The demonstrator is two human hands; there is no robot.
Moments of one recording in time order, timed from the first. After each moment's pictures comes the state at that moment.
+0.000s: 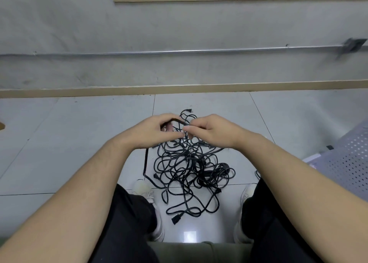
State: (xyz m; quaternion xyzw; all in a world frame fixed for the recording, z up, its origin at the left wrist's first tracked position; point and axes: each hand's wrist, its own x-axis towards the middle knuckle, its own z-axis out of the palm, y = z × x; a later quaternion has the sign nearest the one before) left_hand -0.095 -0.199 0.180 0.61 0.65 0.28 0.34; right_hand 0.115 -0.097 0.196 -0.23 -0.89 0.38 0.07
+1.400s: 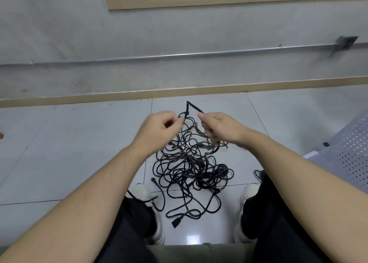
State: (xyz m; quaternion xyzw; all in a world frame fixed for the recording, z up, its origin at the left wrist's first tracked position) left_hand -0.055 -0.191 0.177 0.58 0.68 0.42 0.18; right_hand 0.135 -0.081 0.187 -0.33 -0.78 0.52 0.12
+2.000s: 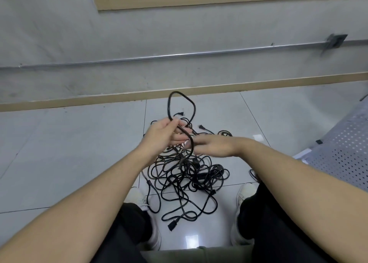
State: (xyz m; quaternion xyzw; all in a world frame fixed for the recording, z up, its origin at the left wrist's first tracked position) left_hand -0.023 -0.171 0.169 0.38 0.62 0.51 0.45; right_hand 0.146 -0.077 0.162 -0.27 -0.85 0.44 -0.10
